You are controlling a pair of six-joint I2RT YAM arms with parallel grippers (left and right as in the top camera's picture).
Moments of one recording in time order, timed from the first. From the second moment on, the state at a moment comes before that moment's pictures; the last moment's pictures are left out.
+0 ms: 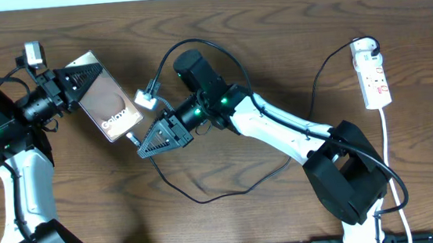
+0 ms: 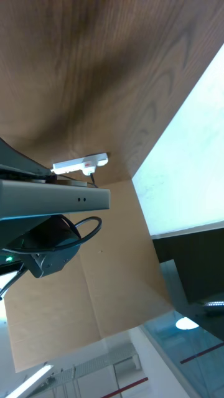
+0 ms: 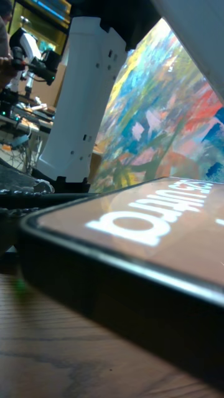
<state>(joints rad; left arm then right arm) 0.48 1.47 0.95 0.34 1.46 -1.04 0.76 2.02 1.47 -0.03 -1.40 0.41</state>
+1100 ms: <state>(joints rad) 0.48 1.47 0.95 0.39 1.46 -1.04 0.74 2.09 1.47 0.10 -1.52 0.37</state>
